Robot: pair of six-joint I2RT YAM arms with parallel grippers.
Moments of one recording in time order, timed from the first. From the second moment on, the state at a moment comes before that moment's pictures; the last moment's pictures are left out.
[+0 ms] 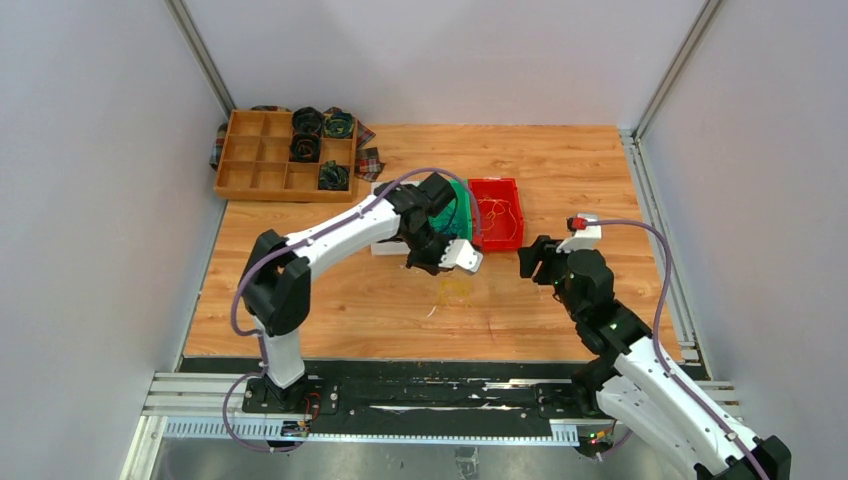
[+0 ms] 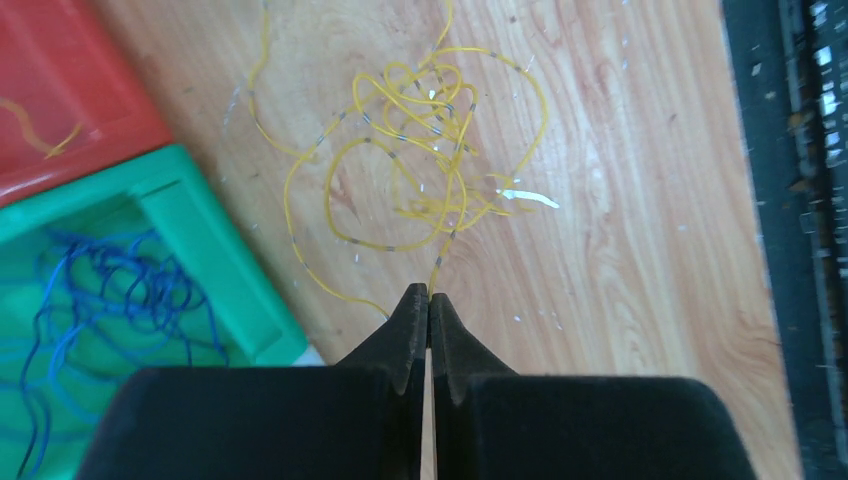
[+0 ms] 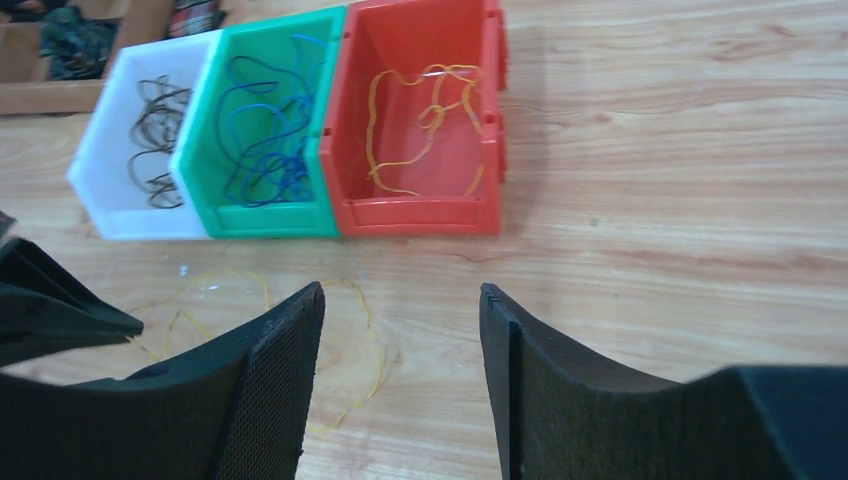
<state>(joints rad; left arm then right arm) -0.77 1.87 1.53 -1.00 0.48 1.19 0.53 0.63 0.47 -0.14 0.32 0.37</state>
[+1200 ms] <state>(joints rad) -0.77 1.75 1.83 -1.25 0.65 0.45 0.76 0.88 0.57 0.18 -0.21 0.13</state>
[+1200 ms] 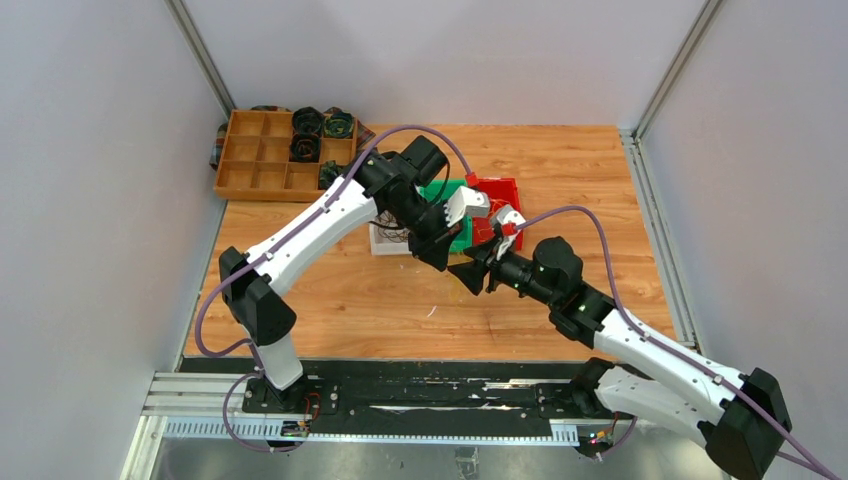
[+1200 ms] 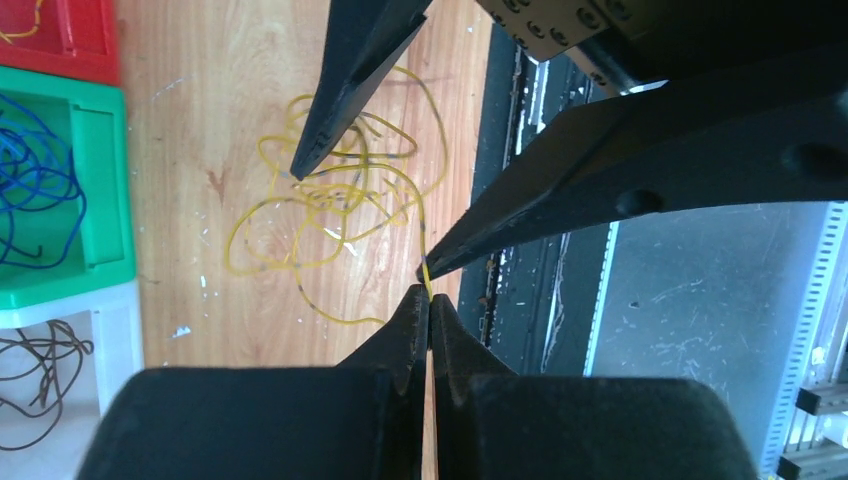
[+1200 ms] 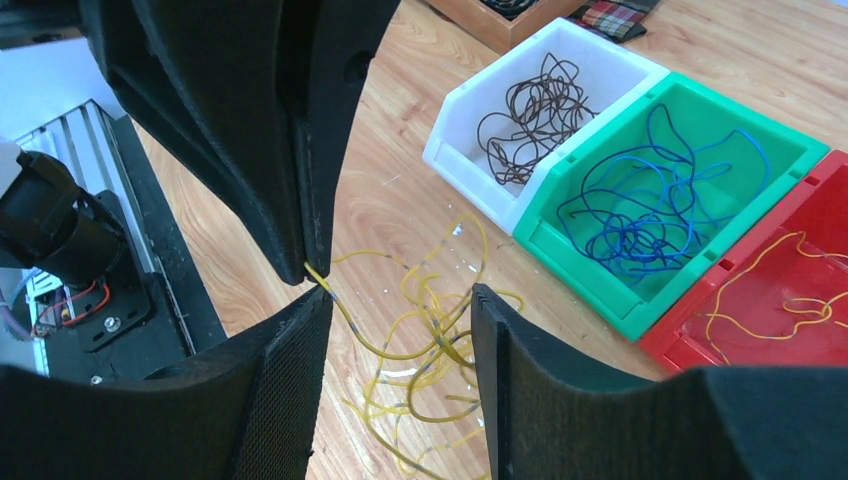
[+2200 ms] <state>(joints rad) -0.74 1.74 1.95 -1.32 0.73 0.39 0.79 0.89 0.50 0.25 -0.02 0.12</state>
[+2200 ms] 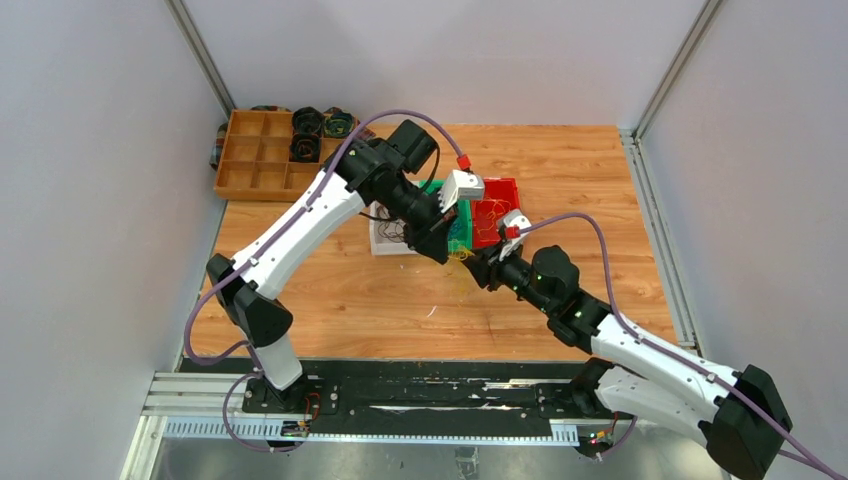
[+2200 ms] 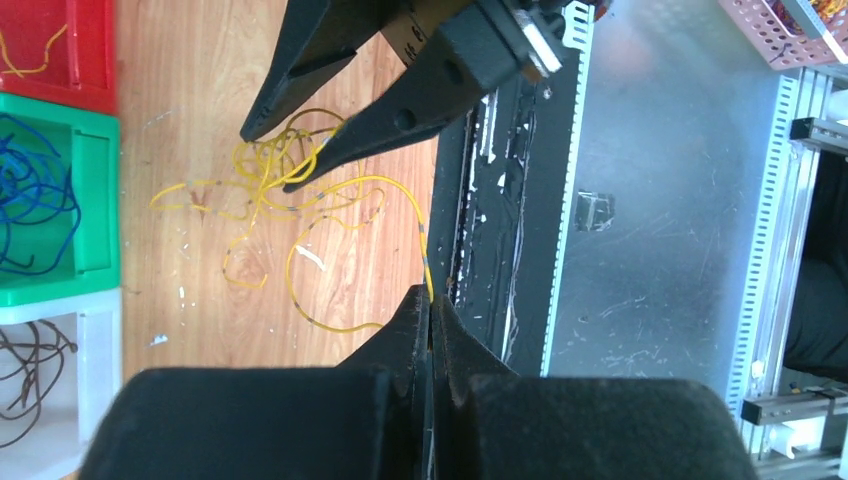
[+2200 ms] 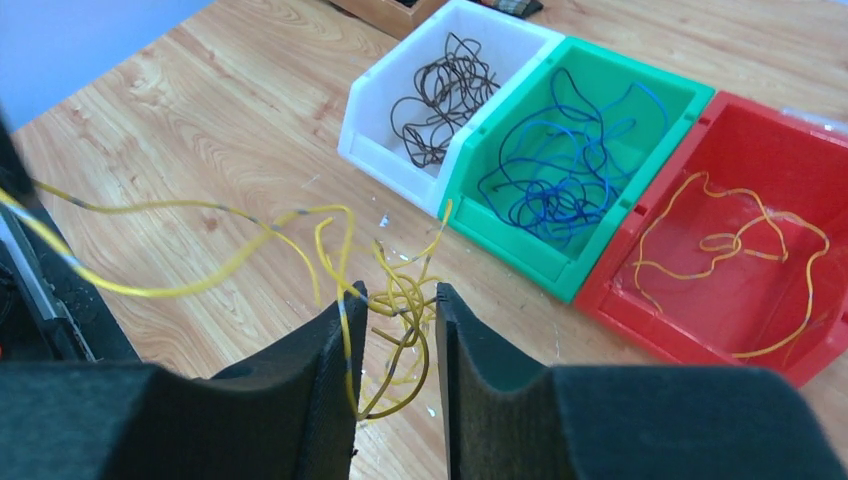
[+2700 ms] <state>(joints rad) -0.74 1.63 2.08 -1.33 0.52 0.40 0.79 0.81 0.32 0.25 0.09 0.21</state>
